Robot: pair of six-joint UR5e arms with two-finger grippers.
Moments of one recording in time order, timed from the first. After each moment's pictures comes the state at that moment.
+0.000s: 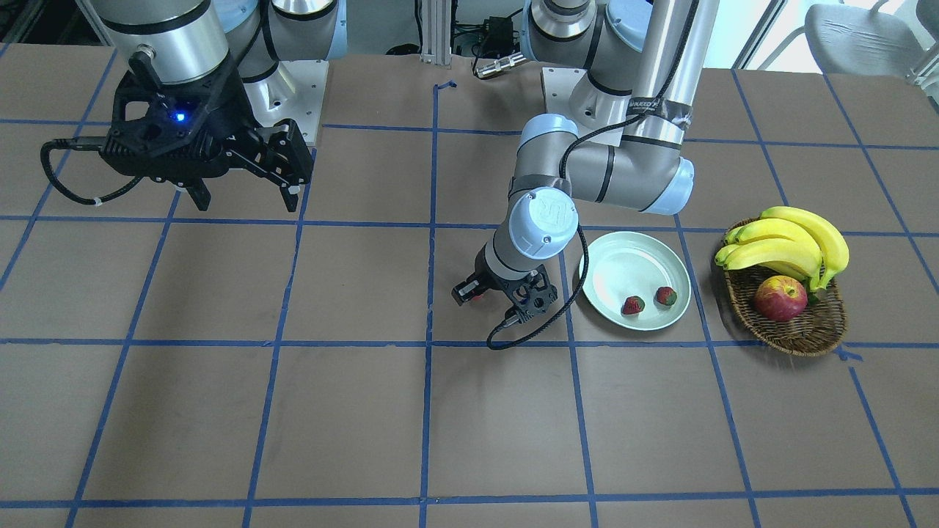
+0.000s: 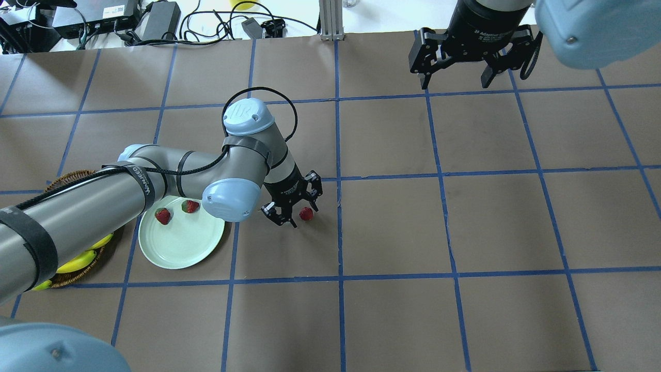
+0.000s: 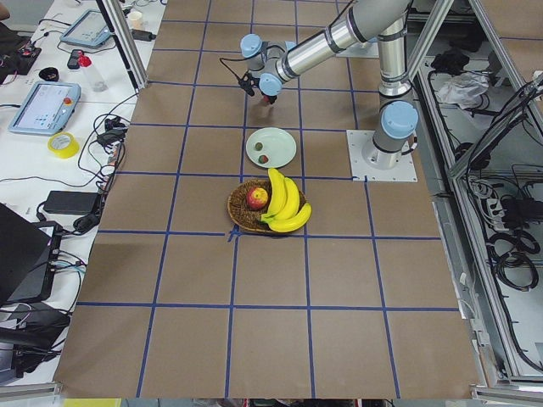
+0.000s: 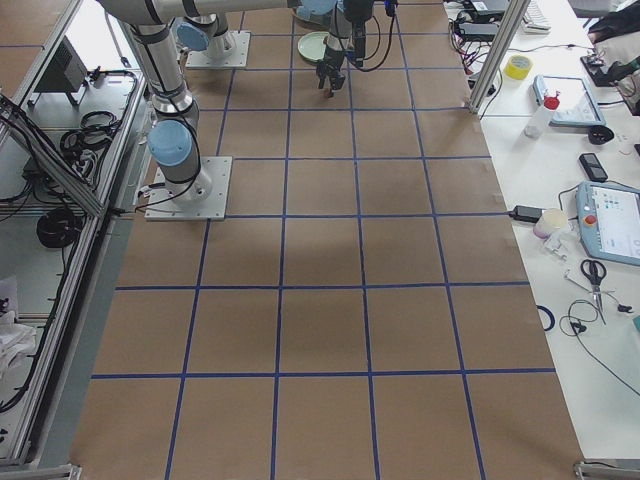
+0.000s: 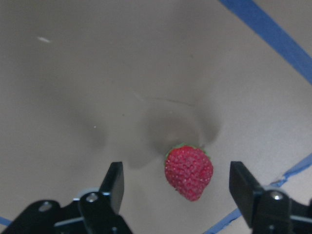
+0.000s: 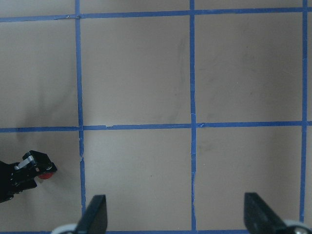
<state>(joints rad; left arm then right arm) -1.78 -1.98 -1.93 -0.98 1.35 -0.84 1.66 -1.50 1.45 -1.63 -1.56 0.11</state>
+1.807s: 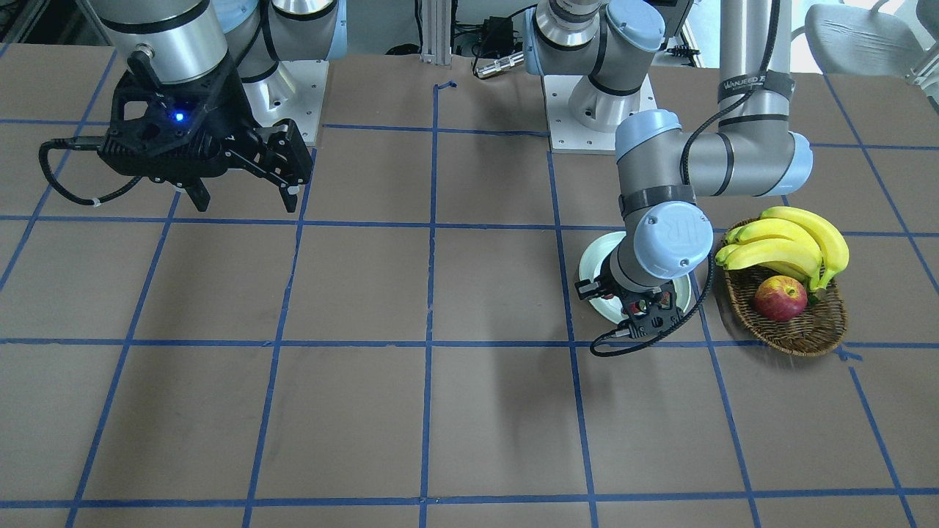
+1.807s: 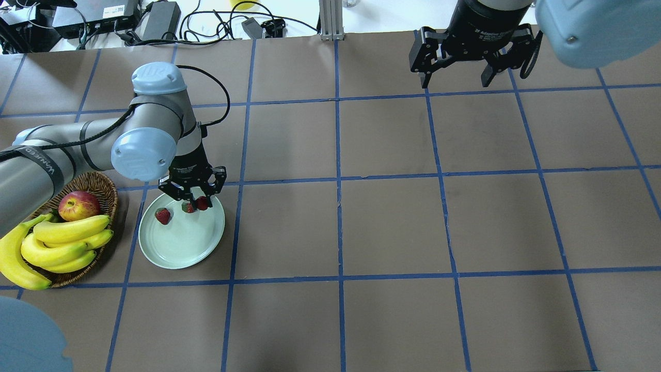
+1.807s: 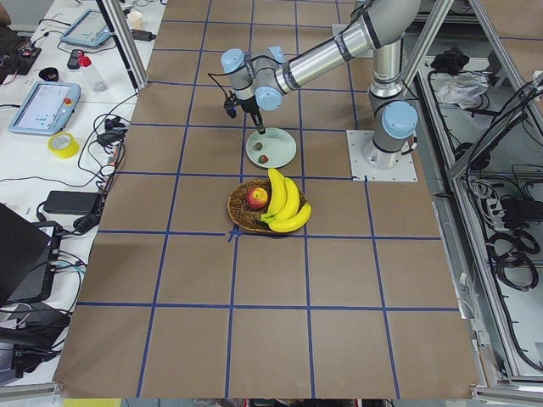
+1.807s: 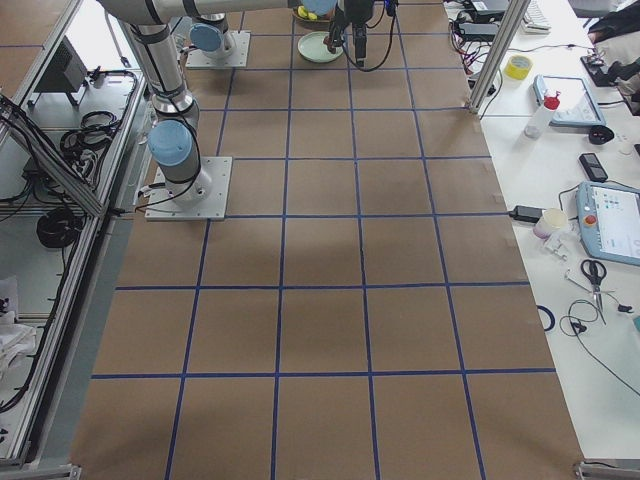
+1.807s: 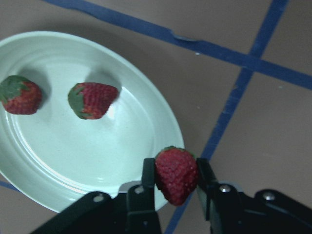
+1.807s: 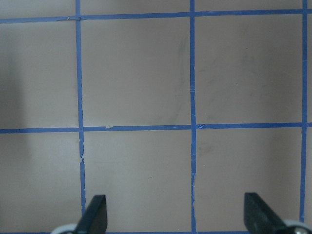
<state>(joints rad) -1.48 -1.89 -1.87 -1.24 1.69 -0.19 1.66 -1.50 1.45 -1.63 -1.56 0.10</state>
